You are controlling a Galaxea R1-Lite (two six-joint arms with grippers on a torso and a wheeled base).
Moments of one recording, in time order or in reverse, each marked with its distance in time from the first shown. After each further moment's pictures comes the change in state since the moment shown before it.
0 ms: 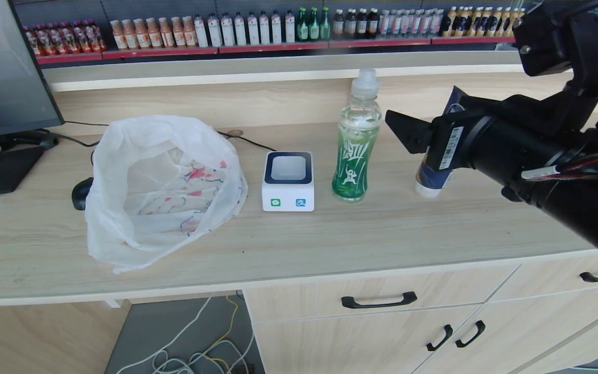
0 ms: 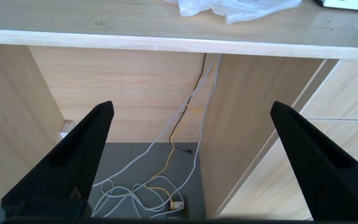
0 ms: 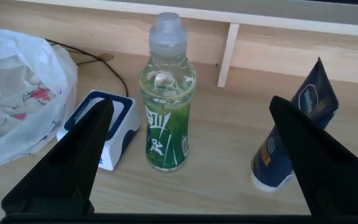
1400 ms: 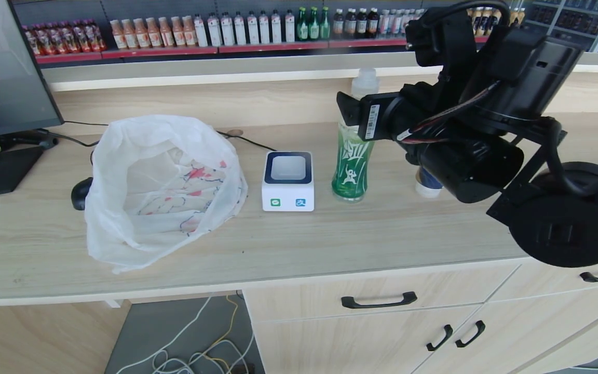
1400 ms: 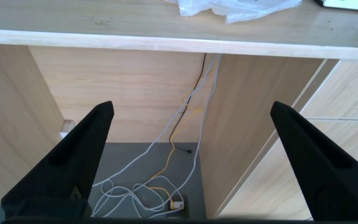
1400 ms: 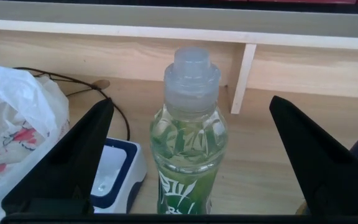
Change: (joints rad) left arm 0.000 0.000 0.000 0.000 0.000 0.000; right arm -0.032 0.304 -0.309 -0.065 -0.002 0.003
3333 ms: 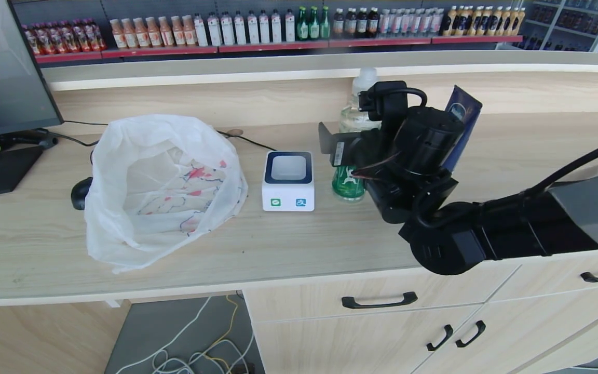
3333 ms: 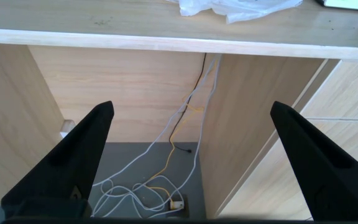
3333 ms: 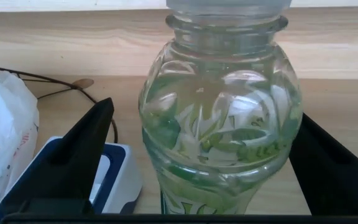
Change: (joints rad) left arm 0.000 0.000 0.000 0.000 0.000 0.000; right arm -0.044 0.266 -0.043 -0.284 -0.014 0.016
